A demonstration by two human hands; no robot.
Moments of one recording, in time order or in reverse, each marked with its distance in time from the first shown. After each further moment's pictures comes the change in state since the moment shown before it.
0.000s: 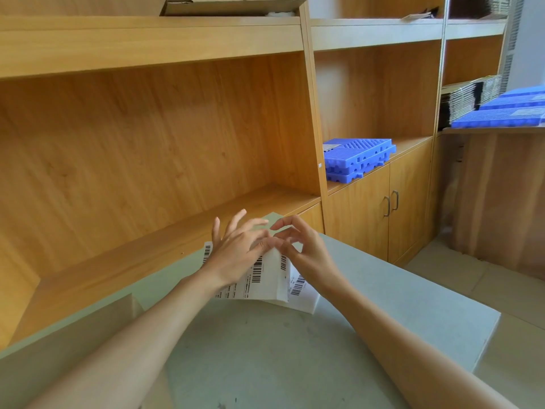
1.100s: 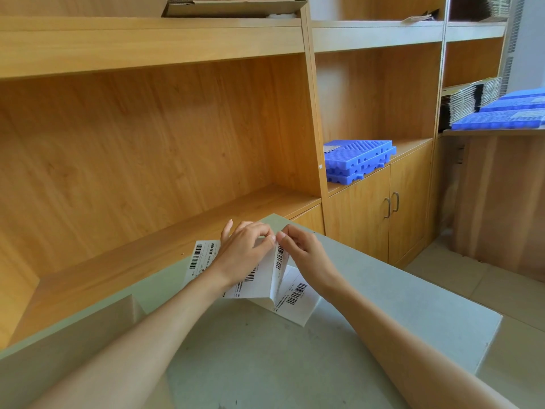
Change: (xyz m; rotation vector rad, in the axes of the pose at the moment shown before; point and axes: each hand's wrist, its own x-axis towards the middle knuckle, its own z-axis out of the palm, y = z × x) left_hand 0.000 0.011 0.000 -0.196 0.127 0.008; right_hand 0.000 -0.006 0.002 -0.046 -0.037 0.111
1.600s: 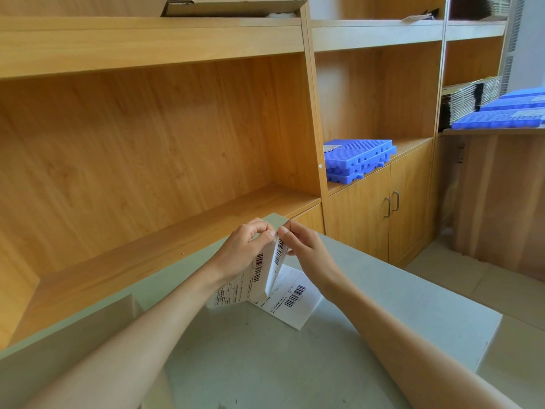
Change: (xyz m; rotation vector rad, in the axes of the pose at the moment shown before) left_hand 0.000 0.008 -0.010 -0.383 -0.129 -0.070; right_hand 0.000 -0.007 -0.004 0.160 -0.041 0.027
